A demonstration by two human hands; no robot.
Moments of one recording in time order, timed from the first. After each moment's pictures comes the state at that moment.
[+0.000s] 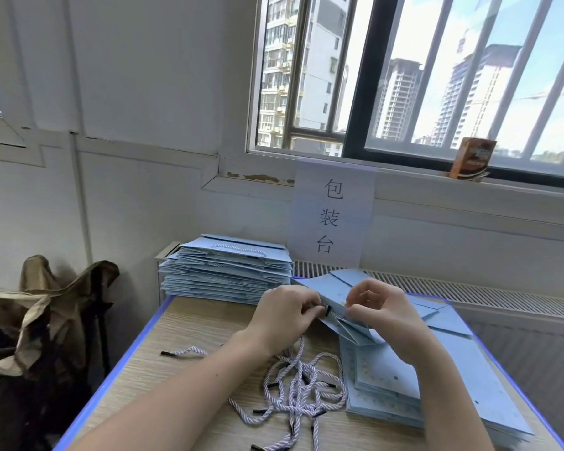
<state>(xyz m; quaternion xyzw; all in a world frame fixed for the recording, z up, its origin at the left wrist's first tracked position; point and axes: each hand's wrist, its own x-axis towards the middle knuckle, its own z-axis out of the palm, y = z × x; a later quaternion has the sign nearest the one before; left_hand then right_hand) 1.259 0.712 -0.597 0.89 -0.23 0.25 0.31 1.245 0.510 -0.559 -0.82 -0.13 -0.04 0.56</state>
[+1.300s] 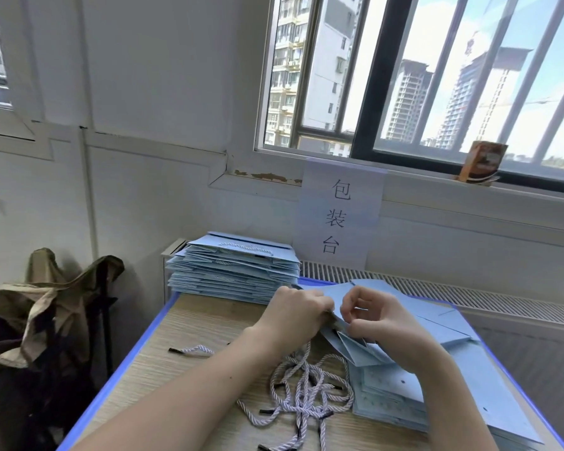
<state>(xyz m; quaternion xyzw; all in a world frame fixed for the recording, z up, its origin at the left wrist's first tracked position) 1.265 0.711 -0.597 0.91 -0.29 0.28 0.13 1.238 0.520 -0.561 -0.78 -0.23 0.07 0.58</state>
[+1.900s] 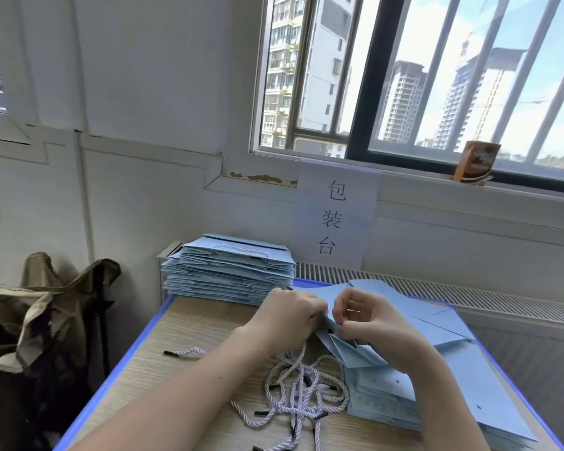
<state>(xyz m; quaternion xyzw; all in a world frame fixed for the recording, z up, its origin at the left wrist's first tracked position) 1.260 0.716 -0.590 0.91 -0.30 0.25 0.11 1.239 0.522 -0.563 -0.78 -0.23 0.08 0.58</state>
